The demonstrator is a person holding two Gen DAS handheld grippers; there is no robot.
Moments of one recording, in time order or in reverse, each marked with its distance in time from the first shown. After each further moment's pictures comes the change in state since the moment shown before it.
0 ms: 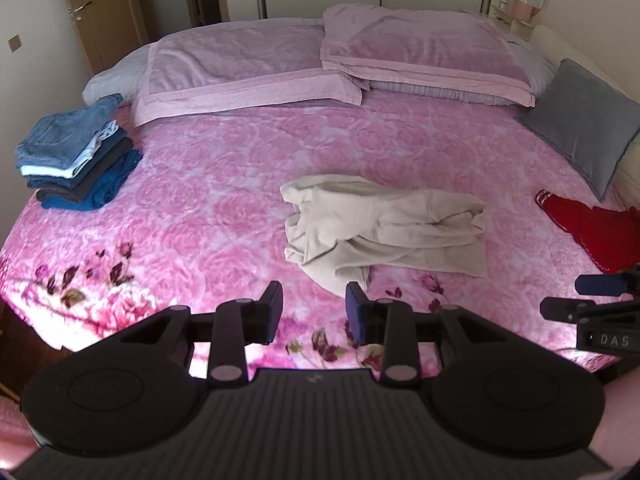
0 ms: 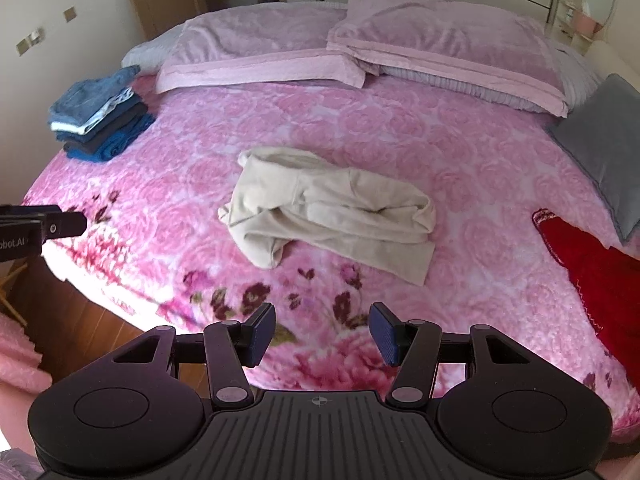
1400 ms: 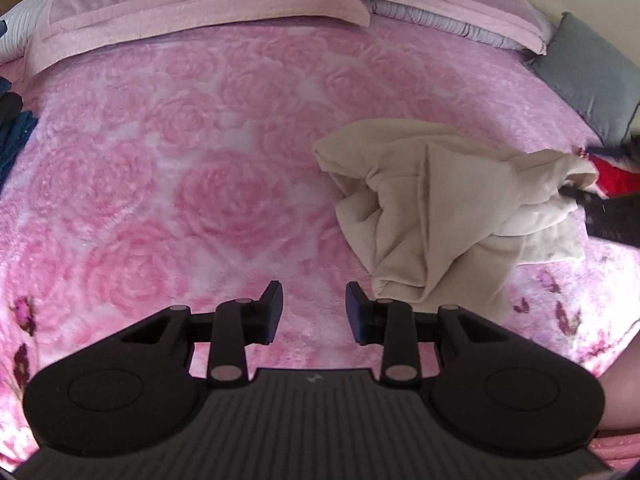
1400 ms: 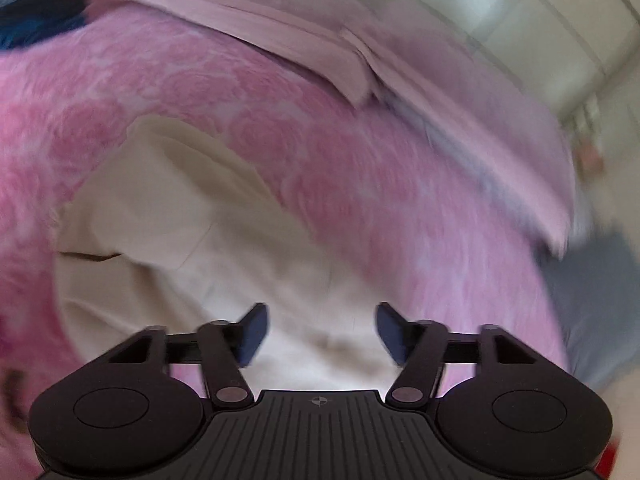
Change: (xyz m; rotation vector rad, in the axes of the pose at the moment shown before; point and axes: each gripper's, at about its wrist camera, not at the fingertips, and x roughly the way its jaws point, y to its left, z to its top) left arm 0.310 0.159 0.019 0.092 0.159 -0.235; right arm 0.291 0.027 0.080 -0.513 -0.088 -0.384
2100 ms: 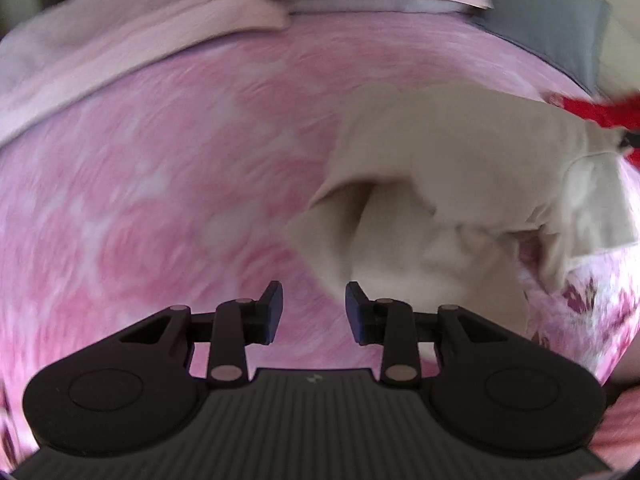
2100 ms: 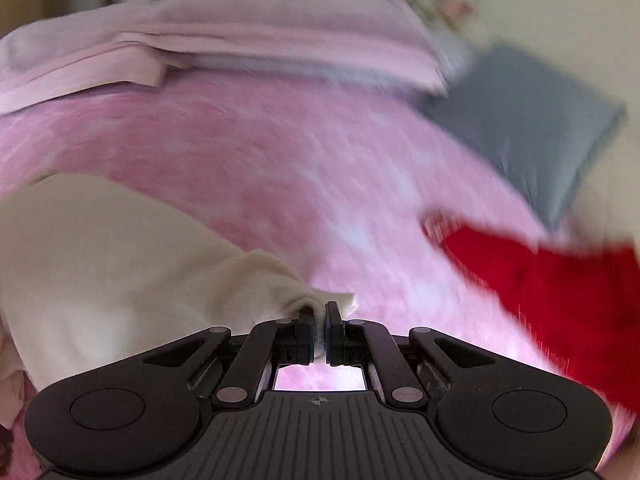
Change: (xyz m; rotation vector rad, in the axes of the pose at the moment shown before) left arm 0.042 -0.095 0.001 0.323 -0.089 -0.011; right arm 0.002 -0.166 -0.164 0.671 0.170 -0.076
